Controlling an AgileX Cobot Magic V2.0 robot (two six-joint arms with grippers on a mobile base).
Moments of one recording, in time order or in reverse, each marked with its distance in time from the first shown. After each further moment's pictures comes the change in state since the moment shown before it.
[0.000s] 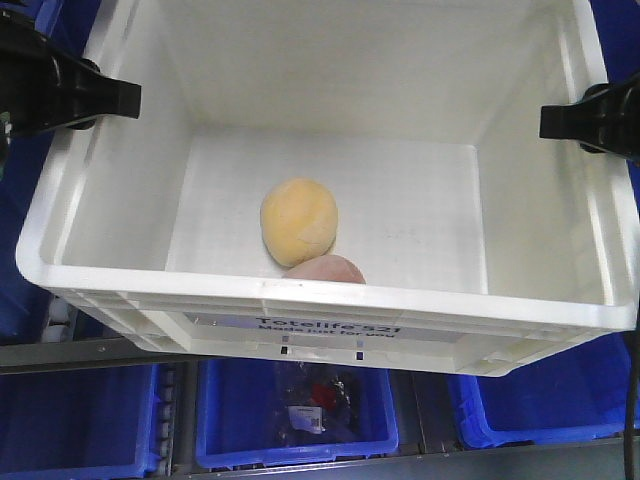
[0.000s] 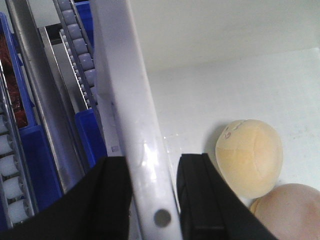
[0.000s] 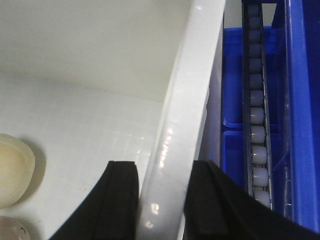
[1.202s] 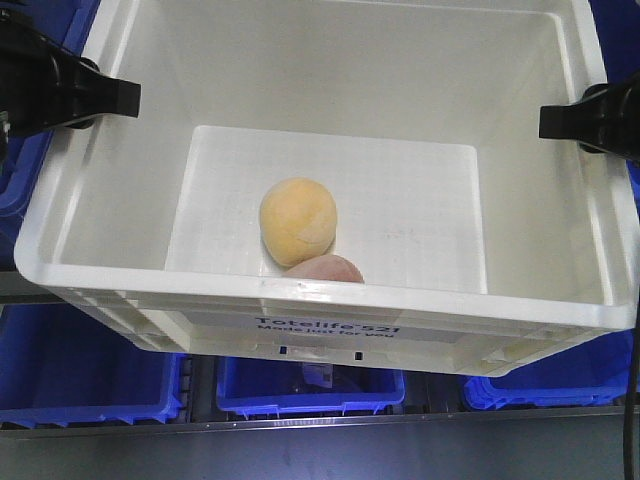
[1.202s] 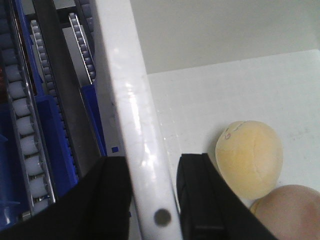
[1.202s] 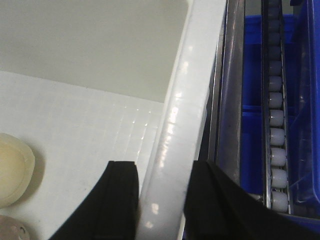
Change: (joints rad) left arm 0.000 0.000 0.000 0.000 -0.002 -0.001; right arm 0.000 0.000 0.000 0.001 0.000 0.000
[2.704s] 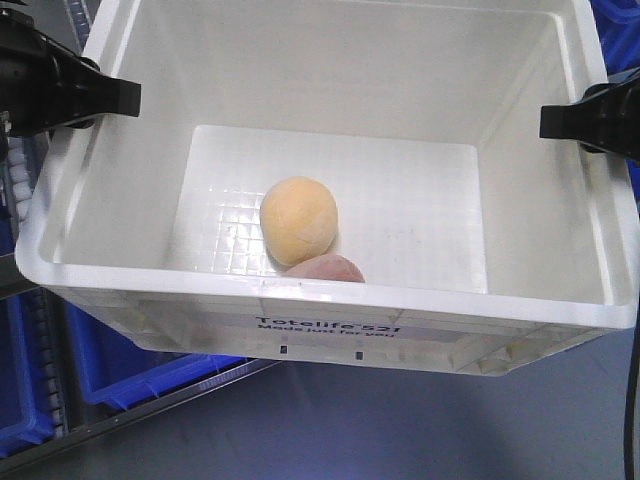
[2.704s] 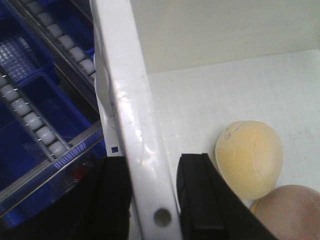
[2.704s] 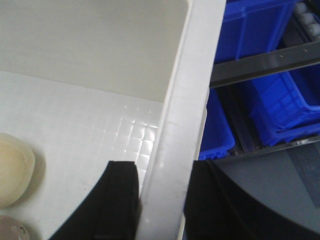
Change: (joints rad) left arm 0.000 0.000 0.000 0.000 -0.003 0.000; right arm 0.000 0.000 0.000 -0.001 0.000 0.000
